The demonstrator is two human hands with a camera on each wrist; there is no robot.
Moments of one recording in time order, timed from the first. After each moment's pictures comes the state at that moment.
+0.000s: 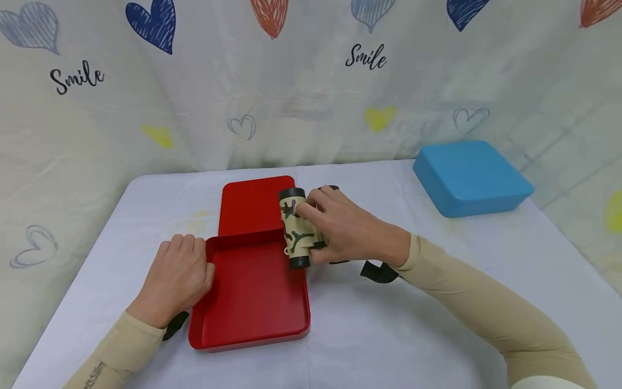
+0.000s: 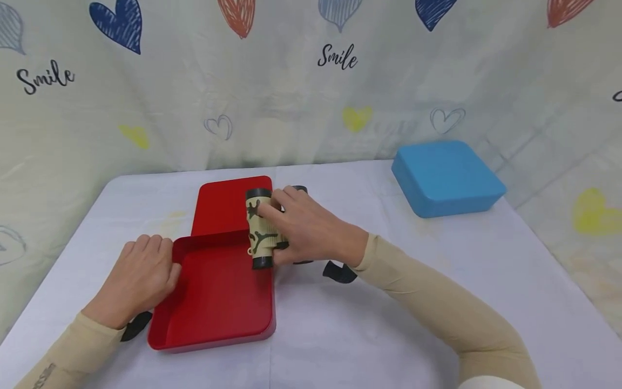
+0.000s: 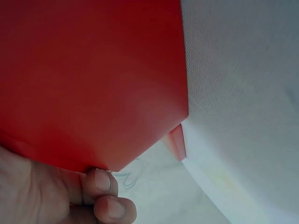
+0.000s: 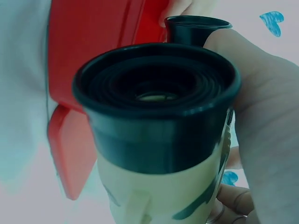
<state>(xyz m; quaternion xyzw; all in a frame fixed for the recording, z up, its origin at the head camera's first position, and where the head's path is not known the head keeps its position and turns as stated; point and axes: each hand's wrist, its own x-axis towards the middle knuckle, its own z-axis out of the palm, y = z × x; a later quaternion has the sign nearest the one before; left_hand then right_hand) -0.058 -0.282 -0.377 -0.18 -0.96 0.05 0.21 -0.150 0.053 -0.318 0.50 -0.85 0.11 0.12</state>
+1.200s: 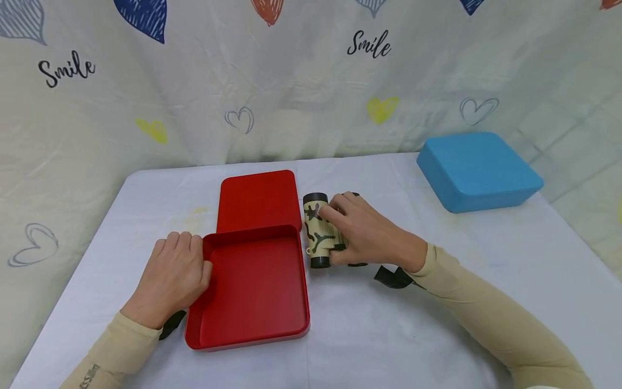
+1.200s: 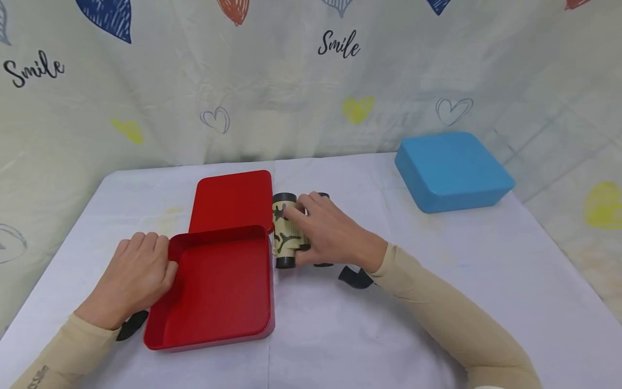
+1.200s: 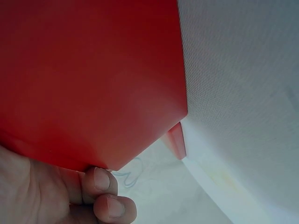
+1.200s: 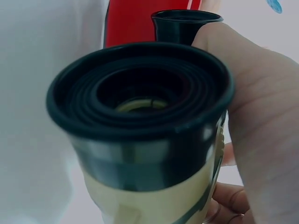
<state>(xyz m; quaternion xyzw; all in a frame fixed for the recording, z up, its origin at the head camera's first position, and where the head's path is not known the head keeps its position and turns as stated) -0.060 -0.281 -0.377 -0.17 -0.96 0.04 0.20 -0.159 0.086 -0.354 0.47 -0.87 0.13 0.10</state>
